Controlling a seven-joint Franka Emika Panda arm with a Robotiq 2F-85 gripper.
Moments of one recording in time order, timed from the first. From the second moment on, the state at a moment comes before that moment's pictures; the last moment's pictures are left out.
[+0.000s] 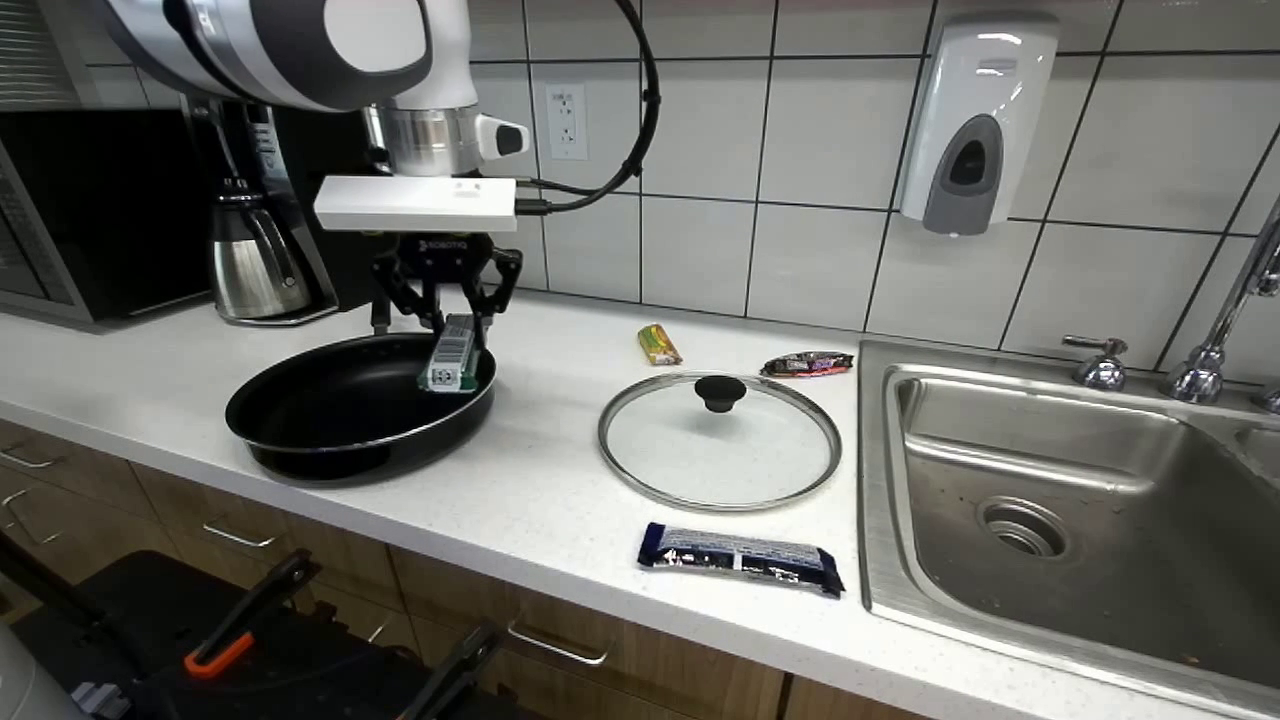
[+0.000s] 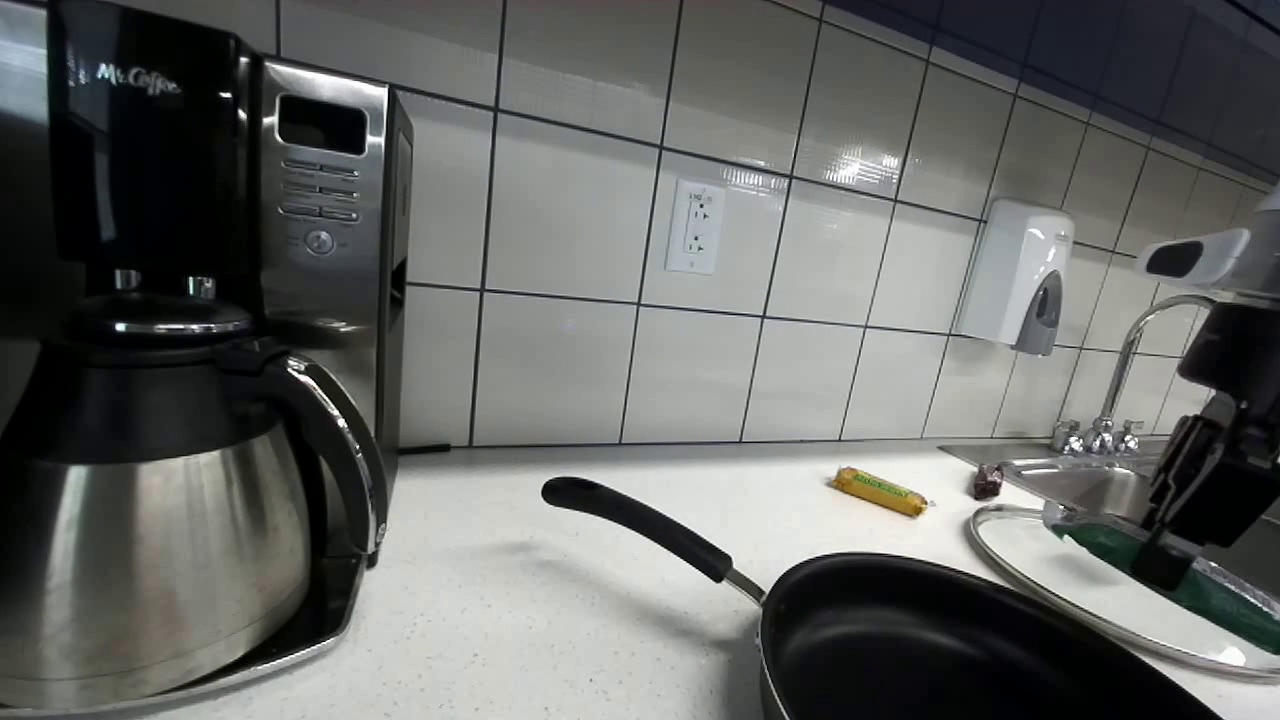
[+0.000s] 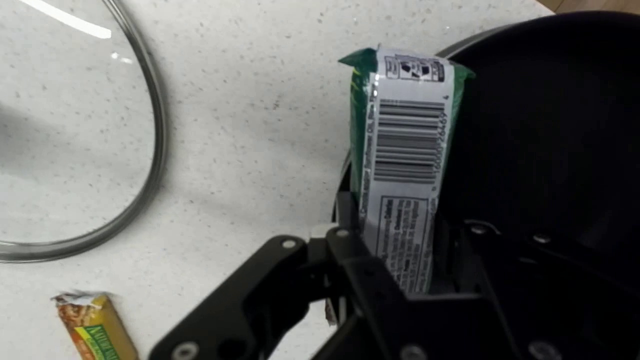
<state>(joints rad) 0.15 -0.29 -0.12 -2.77 0.09 2.60 -0.61</state>
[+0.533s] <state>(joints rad) 0.33 -0.28 -0.06 -2.77 0.21 2.61 -0.61</state>
